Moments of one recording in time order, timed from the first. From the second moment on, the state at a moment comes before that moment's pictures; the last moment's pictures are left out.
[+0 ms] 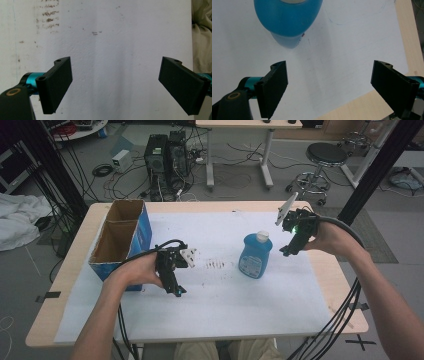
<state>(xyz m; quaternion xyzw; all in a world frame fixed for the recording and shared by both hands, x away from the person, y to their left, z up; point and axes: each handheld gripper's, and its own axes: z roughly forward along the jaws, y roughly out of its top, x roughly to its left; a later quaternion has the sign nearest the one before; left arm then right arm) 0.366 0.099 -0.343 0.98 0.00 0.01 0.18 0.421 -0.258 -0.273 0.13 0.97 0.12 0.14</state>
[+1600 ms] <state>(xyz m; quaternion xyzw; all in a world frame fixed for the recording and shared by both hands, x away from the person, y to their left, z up) 0.367 0.100 -0.346 0.98 0.00 0.01 0.19 0.394 -0.246 -0.359 0.27 0.88 0.36 0.14</state>
